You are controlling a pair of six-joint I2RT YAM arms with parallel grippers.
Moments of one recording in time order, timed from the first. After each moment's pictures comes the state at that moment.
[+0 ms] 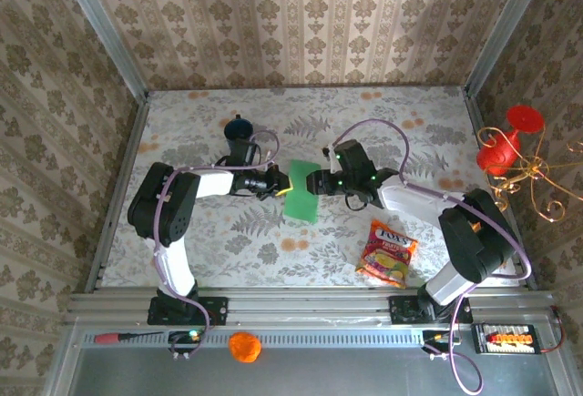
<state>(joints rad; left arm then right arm) -0.45 1.87 0.94 0.02 0.75 -0.75 0.56 1.58 0.90 -0.08 -0.20 0.43</state>
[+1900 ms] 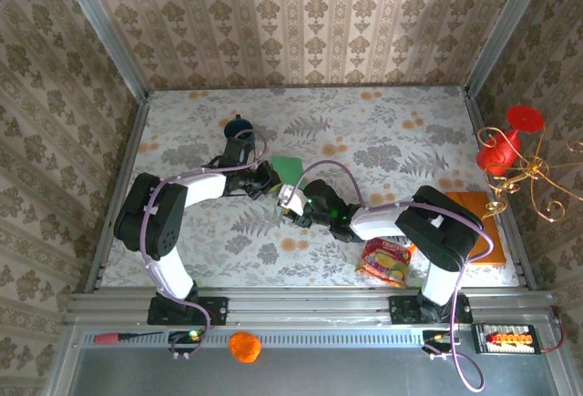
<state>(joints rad) -0.44 1.75 0.91 -0.05 0.54 -0.91 0.84 1.77 0.75 0.45 0.02 -0.38</state>
